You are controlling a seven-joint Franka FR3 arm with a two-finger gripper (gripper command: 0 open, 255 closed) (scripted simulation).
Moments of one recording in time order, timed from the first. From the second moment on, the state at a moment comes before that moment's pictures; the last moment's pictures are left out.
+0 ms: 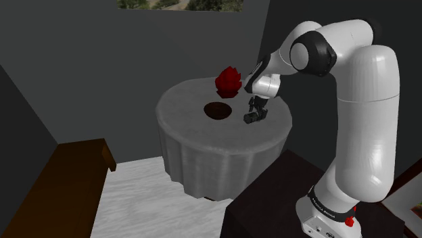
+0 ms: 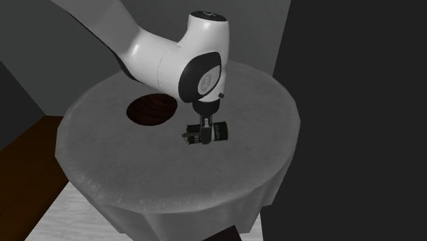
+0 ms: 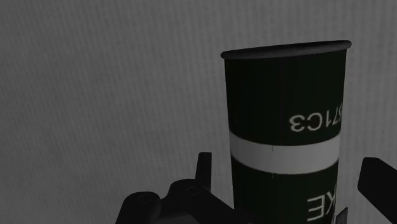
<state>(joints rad) 0.08 0.46 -0.57 -2.16 0.60 2.58 -2.18</state>
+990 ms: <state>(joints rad) 0.06 0.48 -0.55 -2.15 0.62 2.60 -2.19</state>
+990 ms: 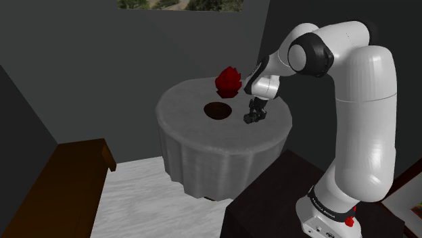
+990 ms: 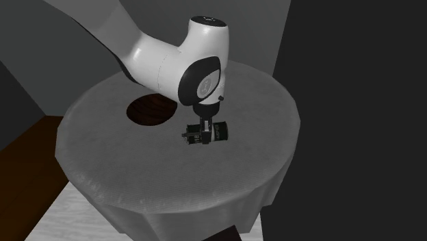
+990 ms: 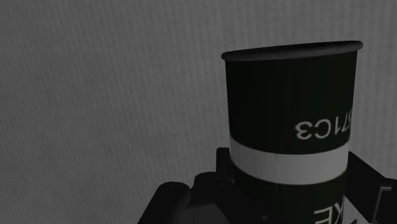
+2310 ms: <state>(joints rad) 0.17 0.30 -0.69 -2.16 0.42 2.46 -2.04</state>
